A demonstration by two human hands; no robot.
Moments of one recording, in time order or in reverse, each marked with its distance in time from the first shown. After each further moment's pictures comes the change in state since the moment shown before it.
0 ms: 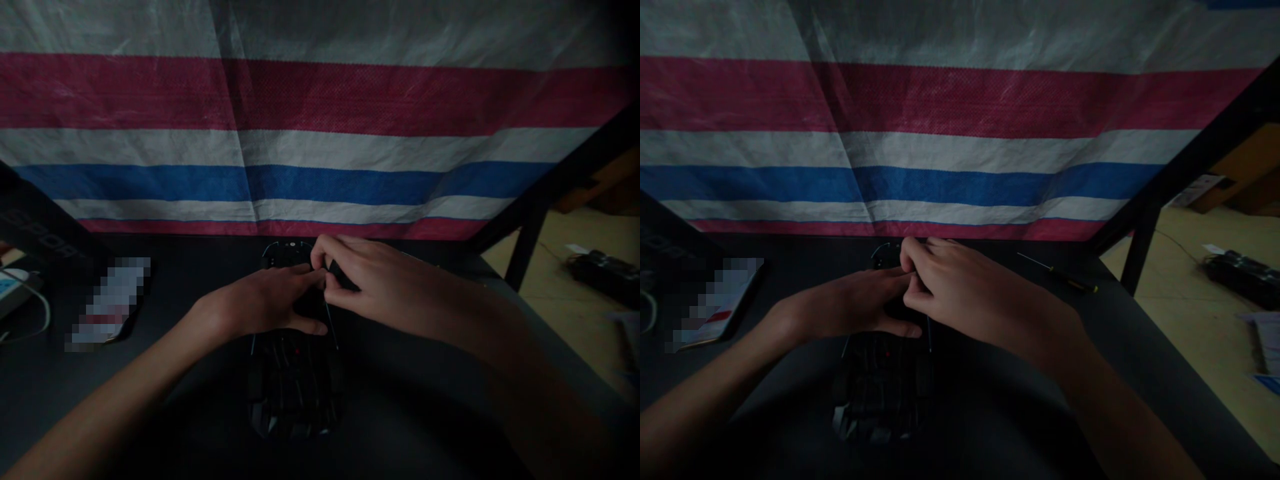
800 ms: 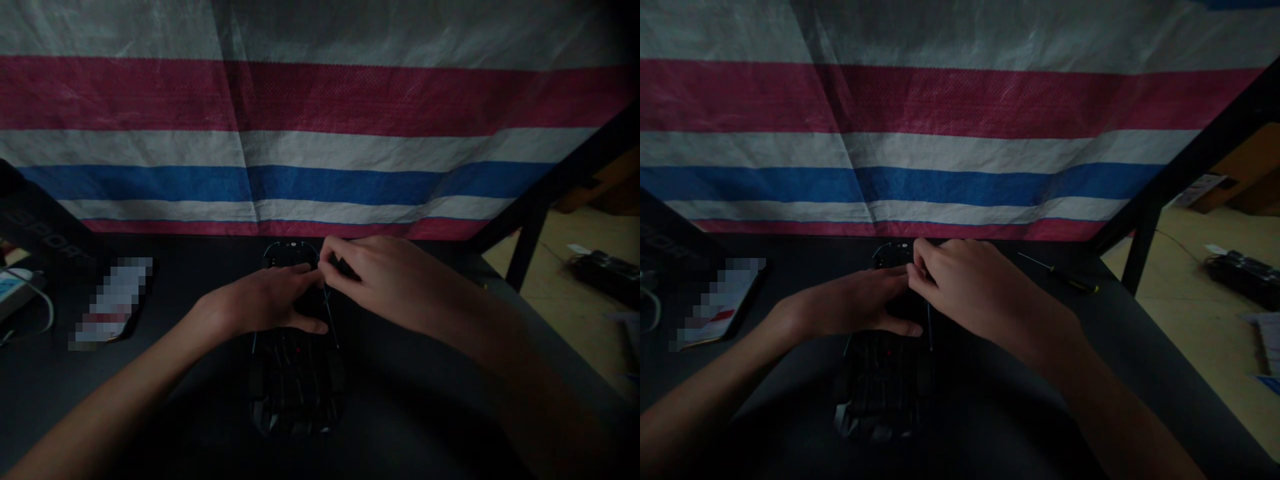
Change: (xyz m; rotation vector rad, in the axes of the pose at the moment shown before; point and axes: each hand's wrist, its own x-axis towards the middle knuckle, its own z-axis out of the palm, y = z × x) left_hand 0.000 -0.002 0.001 0.029 0.005 -0.002; right_hand -0.001 0.006 0.006 -0.246 0.035 0.091
